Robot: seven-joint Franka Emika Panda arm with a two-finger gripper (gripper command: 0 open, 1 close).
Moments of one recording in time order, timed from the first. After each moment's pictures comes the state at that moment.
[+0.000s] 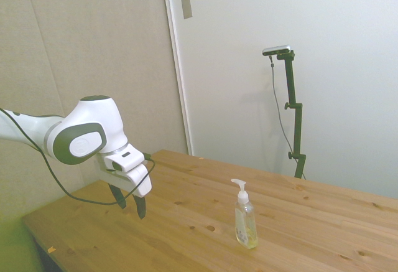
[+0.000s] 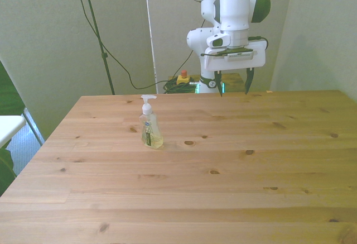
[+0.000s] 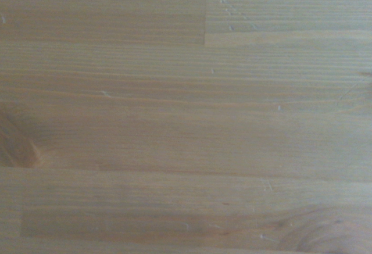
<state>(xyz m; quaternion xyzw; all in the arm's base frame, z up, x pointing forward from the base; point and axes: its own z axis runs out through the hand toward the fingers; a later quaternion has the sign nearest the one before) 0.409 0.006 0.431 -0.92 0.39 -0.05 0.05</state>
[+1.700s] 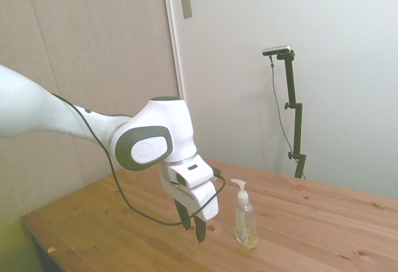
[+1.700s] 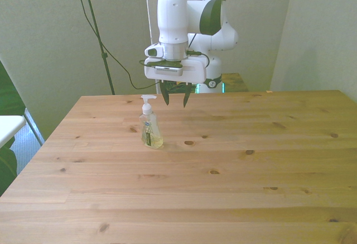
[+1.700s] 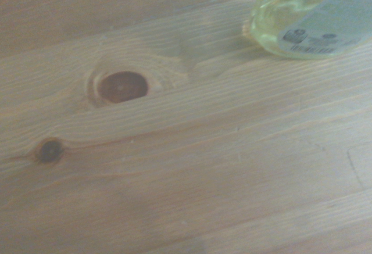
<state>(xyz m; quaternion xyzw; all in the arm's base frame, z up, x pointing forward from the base) 0.451 -0.197 0.420 -0.85 0.53 -0.03 0.00</state>
